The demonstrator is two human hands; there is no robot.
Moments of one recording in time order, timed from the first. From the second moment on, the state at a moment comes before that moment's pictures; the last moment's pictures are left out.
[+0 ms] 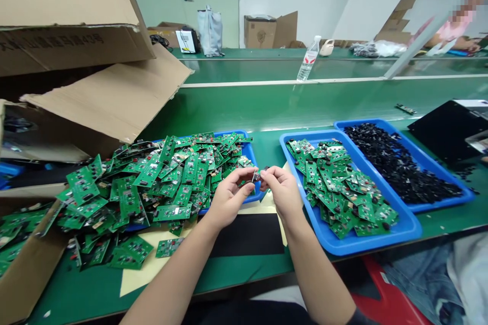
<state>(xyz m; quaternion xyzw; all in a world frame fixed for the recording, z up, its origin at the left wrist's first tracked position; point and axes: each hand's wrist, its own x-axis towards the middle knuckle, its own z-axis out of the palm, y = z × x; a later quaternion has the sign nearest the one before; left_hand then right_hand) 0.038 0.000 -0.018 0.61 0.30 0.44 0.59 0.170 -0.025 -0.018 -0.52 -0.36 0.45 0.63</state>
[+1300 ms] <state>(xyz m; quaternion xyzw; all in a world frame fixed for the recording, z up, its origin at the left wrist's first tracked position) 0.044 -0.003 -0.015 0.41 0.38 0.47 0.68 0.167 -0.029 -0.025 -0.45 -0.55 0.18 0.68</state>
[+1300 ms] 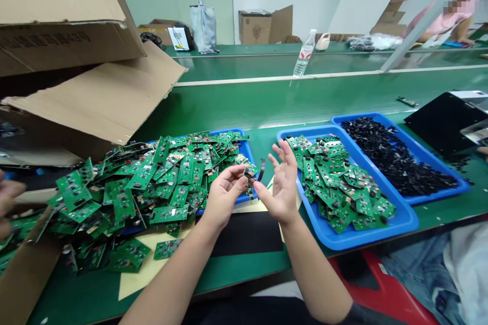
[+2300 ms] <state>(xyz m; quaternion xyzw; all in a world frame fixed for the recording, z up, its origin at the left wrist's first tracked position) 0.042 0.001 -0.022 0.44 0.38 0.46 0.67 0.172 -0.029 -0.019 -0.55 -0.61 0.20 0.54</state>
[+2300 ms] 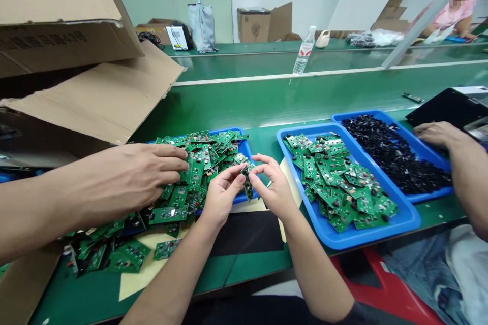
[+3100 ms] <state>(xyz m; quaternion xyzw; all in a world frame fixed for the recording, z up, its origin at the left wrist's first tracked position) 0.037 0.001 -0.022 0.48 0.41 0.45 0.63 0.173 -0.030 -0.026 -0.55 -0.65 0.07 0.52</state>
